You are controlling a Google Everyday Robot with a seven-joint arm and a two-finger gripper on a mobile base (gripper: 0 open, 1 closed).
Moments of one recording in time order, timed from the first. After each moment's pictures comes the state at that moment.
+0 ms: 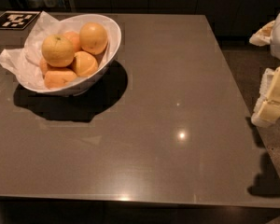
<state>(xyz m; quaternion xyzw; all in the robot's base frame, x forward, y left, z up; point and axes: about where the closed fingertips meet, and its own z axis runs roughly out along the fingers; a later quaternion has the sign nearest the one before) 0.438 -0.217 0.976 -0.60 0.78 -0.03 0.16</state>
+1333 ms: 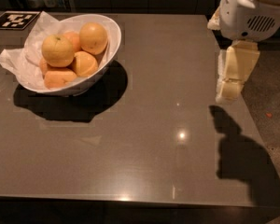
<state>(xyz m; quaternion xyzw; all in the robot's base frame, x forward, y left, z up) 0.474 -0.153 0.989 -0.67 0.73 -0.05 0.13</state>
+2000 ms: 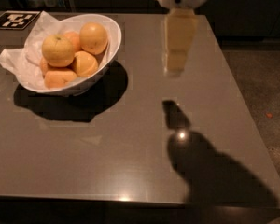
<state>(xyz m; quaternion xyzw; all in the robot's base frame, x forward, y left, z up) 0.499 -0.054 1.031 -0.72 0.67 -0.09 0.15</state>
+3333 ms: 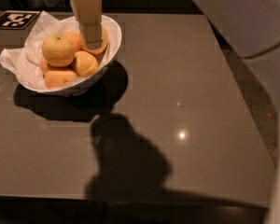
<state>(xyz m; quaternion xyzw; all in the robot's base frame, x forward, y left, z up) 0.557 0.108 1.059 -0.80 0.56 -0.12 0.21</state>
